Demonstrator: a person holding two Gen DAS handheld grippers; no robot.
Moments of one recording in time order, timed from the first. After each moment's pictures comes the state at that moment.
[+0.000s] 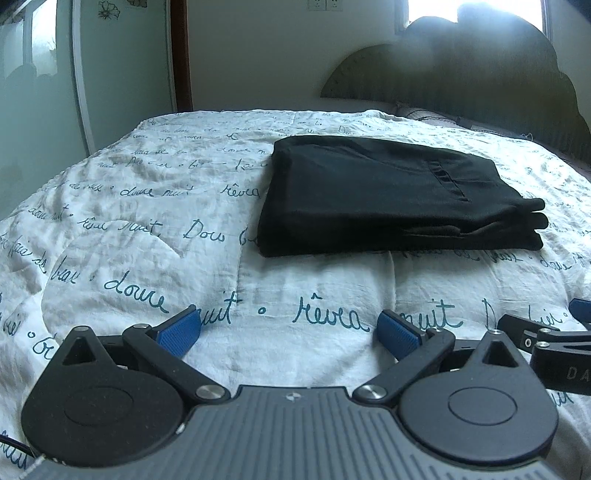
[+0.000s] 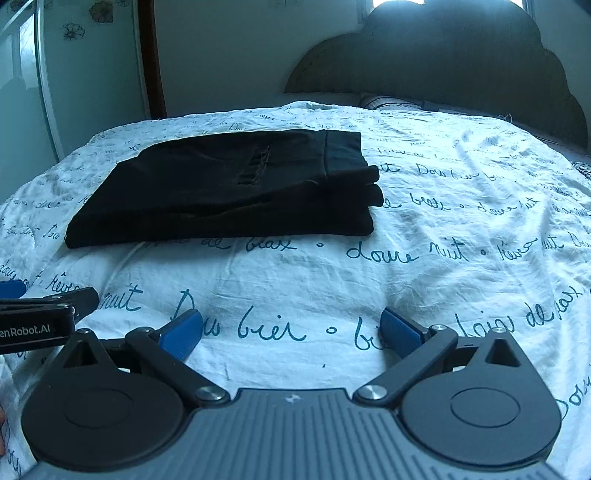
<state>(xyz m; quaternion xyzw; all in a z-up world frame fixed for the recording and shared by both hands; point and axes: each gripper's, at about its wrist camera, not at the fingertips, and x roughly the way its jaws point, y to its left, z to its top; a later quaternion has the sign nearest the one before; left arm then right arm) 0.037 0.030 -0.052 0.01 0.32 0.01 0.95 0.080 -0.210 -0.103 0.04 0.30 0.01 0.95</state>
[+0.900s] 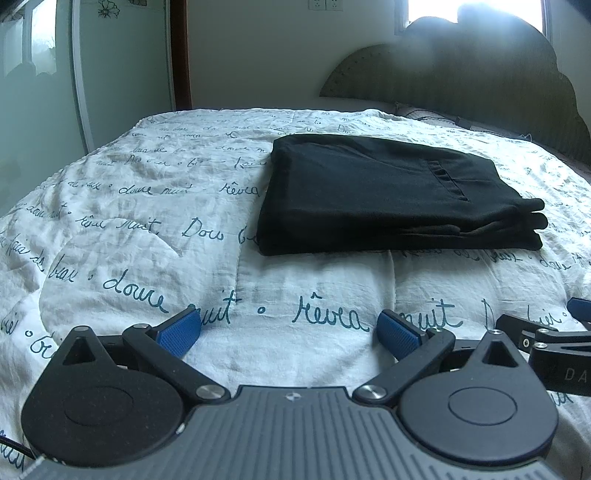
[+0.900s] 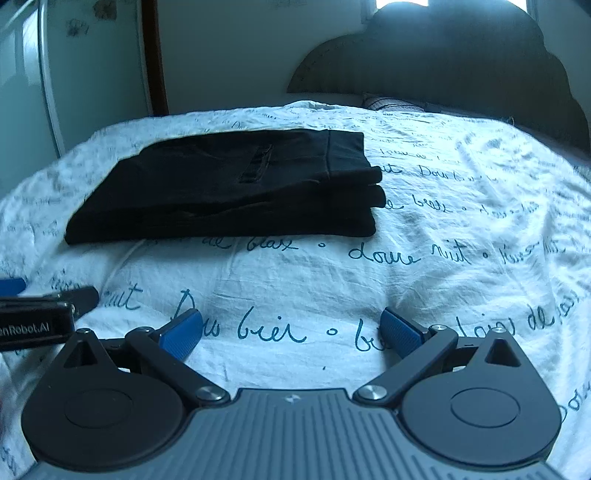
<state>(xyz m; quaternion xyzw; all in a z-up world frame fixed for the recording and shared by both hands) 0.037 0.031 -0.053 0.00 0.33 0.01 0.95 0.080 -0.208 -0.104 0.03 0.30 0.01 0.95</state>
